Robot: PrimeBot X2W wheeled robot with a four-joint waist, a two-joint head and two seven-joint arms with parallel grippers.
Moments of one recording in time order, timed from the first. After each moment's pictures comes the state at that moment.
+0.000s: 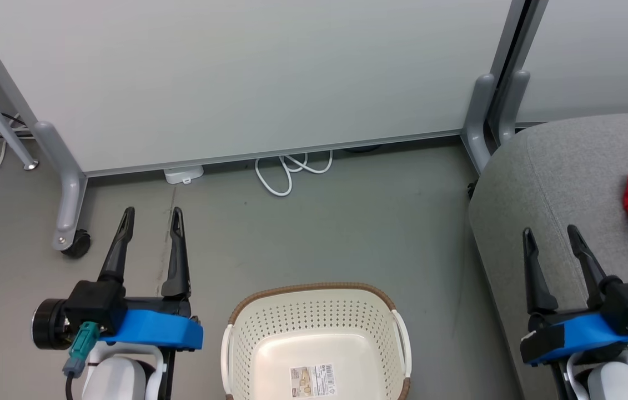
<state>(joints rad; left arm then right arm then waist) -0.17 0.06 -0.06 0.22 -0.13 -0.09 -0.26 -0.16 -0.05 -0.12 0.25 0.03 0.13 -0.26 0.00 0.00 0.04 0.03</state>
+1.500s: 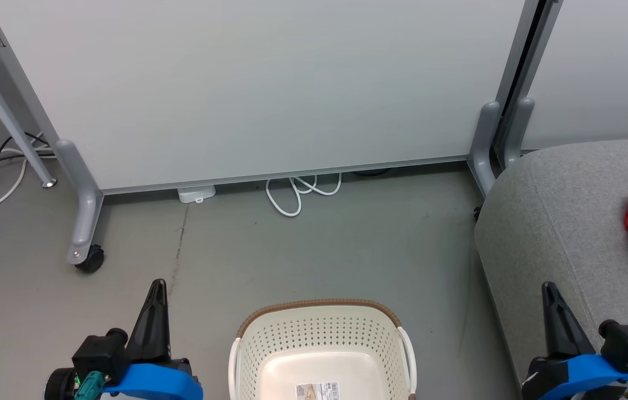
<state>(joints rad) -0.02 0.05 -0.04 0.28 -0.17 -0.09 -0.24 -0.05 -0.04 -0.13 0.33 0.11 0.13 -0.25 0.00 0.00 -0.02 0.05</state>
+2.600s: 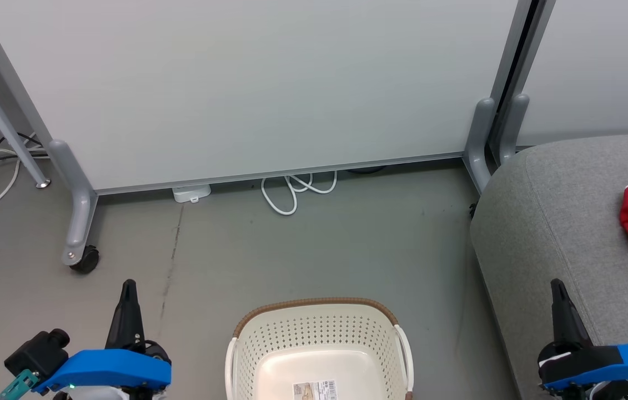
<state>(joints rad) -0.04 0.05 0.02 0.27 -0.73 -0.11 -0.11 -0.06 -0.04 -0.12 0.30 0.70 0.13 -0.11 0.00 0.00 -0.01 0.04</state>
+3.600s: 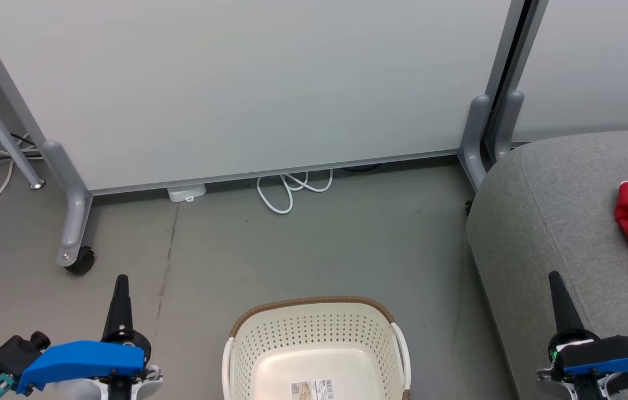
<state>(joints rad) -0.07 0.05 0.06 0.26 -1.10 -0.11 -0.01 -0.08 -0.04 -0.12 0.28 1.08 0.13 -0.02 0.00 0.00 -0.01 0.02</state>
